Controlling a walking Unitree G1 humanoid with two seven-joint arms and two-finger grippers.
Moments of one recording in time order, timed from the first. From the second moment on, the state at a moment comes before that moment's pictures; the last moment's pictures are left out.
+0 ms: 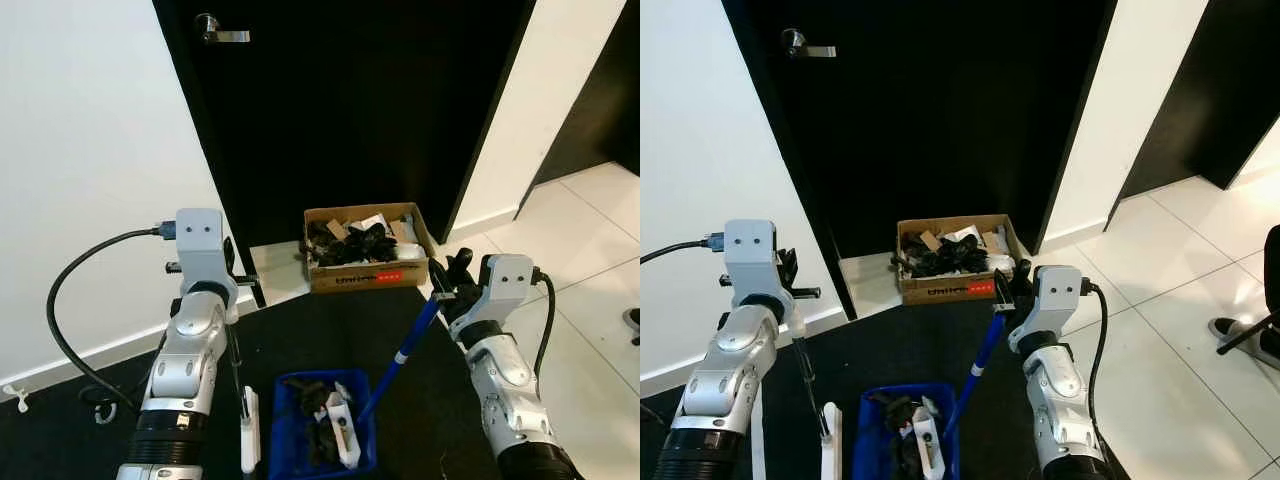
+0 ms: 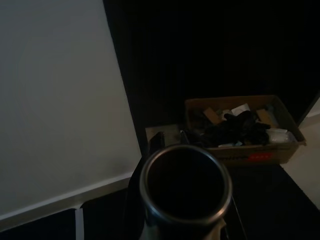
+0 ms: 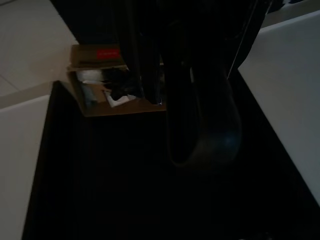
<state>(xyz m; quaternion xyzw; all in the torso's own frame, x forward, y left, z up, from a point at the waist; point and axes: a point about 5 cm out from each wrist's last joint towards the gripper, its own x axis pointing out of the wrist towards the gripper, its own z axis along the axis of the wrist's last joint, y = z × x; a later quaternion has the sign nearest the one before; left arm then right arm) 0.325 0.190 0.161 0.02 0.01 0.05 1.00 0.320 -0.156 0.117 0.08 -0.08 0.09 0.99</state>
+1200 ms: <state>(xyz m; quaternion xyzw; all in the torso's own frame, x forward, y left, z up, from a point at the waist) 0.326 0.167 0.159 0.02 0.02 -0.02 1.00 0.331 -0.218 0.170 0.13 -0.20 -0.04 0.97</state>
